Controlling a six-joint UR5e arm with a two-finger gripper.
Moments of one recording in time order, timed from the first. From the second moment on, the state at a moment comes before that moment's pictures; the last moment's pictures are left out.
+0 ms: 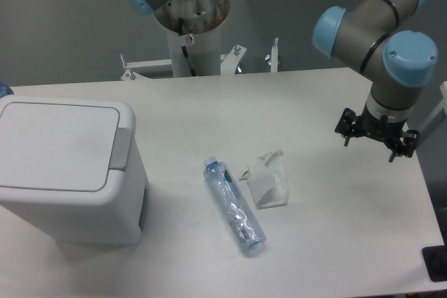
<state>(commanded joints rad) 2.76 -2.04 -1.42 -1.15 1.60 1.24</state>
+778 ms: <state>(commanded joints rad) 2.73 -2.06 -1.39 -1.14 1.60 1.16</state>
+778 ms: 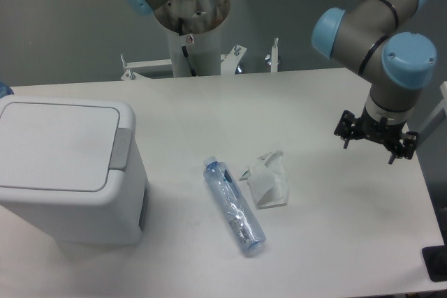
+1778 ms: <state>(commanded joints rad) 2.65 -1.95 -1.40 -1.14 1.37 0.69</state>
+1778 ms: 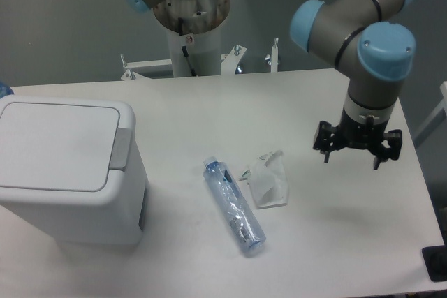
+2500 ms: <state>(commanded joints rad) 2.52 -1.83 -1.41 -1.07 1.21 0.54</state>
